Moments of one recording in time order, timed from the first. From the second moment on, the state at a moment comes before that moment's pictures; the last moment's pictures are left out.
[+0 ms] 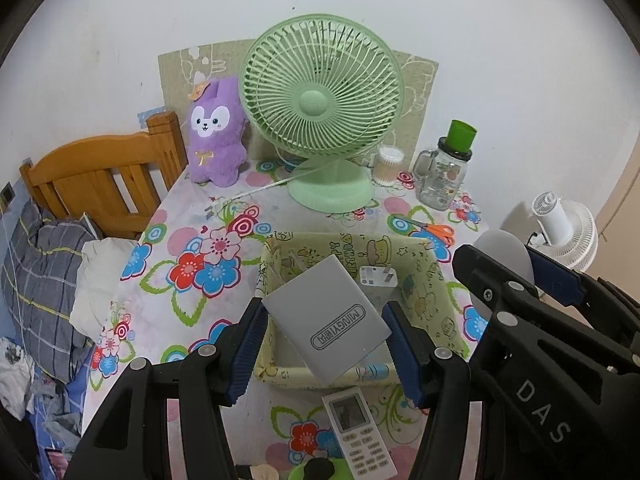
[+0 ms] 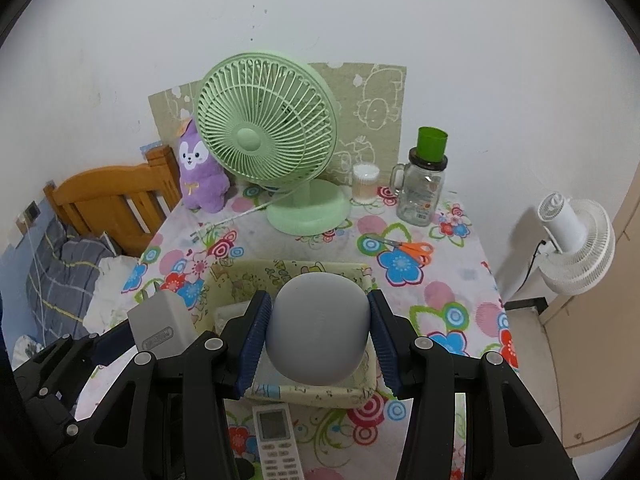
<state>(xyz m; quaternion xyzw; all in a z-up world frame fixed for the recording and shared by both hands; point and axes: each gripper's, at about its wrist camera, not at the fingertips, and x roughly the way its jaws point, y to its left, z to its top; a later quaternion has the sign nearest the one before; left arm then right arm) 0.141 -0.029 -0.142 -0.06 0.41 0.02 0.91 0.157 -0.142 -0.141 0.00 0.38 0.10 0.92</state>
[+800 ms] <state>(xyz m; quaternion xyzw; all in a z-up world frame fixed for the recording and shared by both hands) 0.203 -0.023 -0.204 -0.07 0.47 0.03 0.88 0.220 -0.130 -0.196 -0.01 0.43 0.11 0.90</state>
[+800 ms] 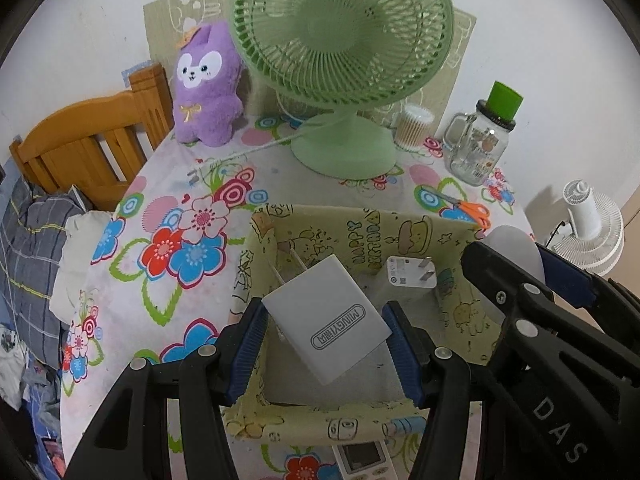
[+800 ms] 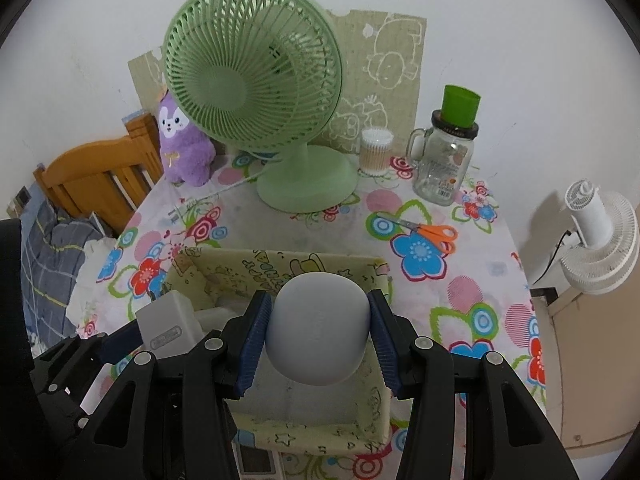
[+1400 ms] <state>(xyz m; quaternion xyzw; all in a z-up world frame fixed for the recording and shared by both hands) 0.219 -0.024 -0.230 -0.06 0.49 0.00 0.87 0.238 -0.129 -0.231 0.00 0.46 0.09 0.88</state>
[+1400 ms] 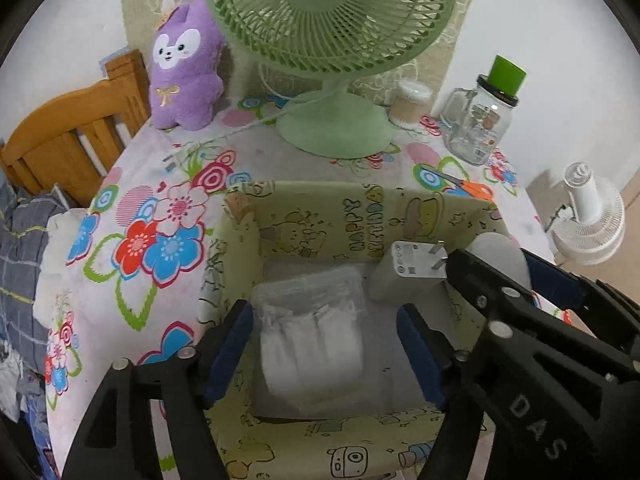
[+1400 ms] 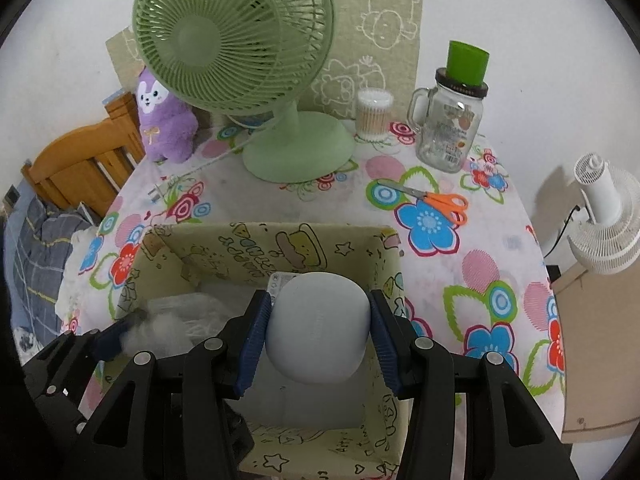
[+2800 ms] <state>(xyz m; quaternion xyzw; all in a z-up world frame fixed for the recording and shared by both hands) 0.172 -0.039 -0.196 -0.03 0.46 -0.02 0.89 0.187 -0.146 -0.205 0.03 0.43 0.06 0.90</state>
